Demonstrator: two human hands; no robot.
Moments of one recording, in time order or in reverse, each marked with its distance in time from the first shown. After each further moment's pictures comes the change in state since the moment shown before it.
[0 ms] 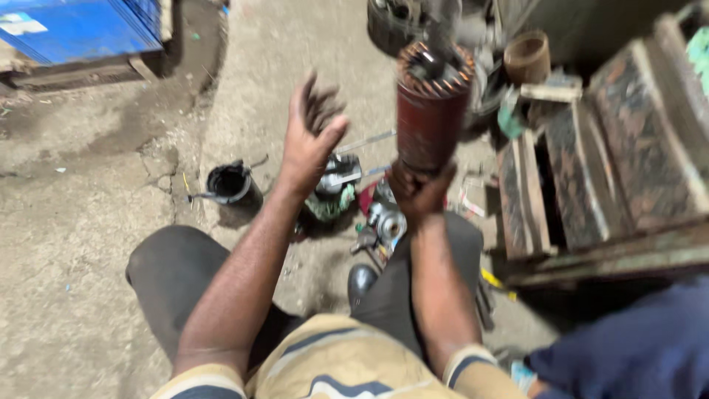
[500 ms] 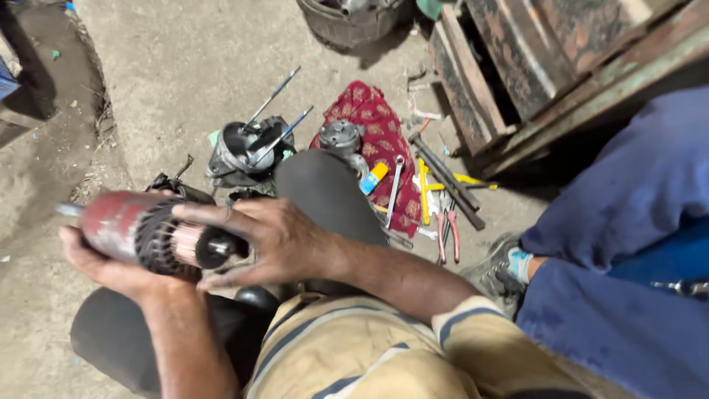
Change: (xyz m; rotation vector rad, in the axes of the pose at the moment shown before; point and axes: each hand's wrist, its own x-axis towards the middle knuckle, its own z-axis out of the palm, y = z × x) left_hand -0.104 0.073 -0.041 -0.584 0.613 -0.241; right_hand -0.082 0.020 0.167 -1.387 -0.288 -0.325
